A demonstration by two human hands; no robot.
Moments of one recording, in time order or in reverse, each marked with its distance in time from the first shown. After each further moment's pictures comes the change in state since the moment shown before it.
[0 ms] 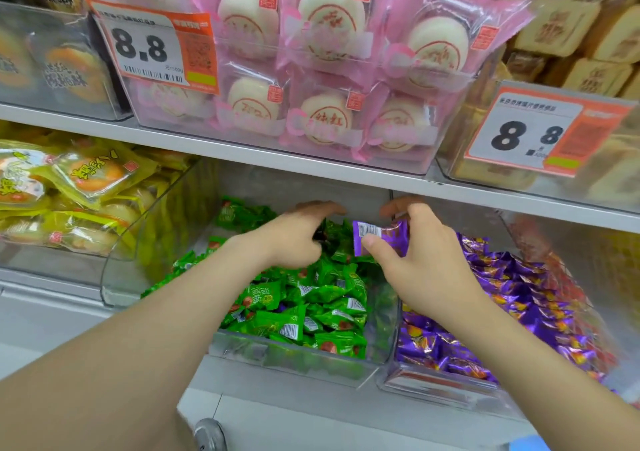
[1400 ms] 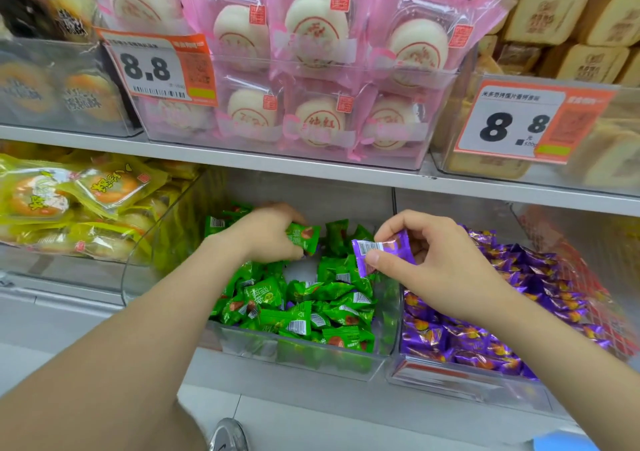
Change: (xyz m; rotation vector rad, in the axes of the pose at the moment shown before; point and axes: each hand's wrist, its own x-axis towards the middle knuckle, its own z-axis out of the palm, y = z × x) left_hand -0.012 -0.031 -0.016 0.157 0.040 -0.190; right_hand -0.006 0.020 -0.018 0.217 -0.182 -0.110
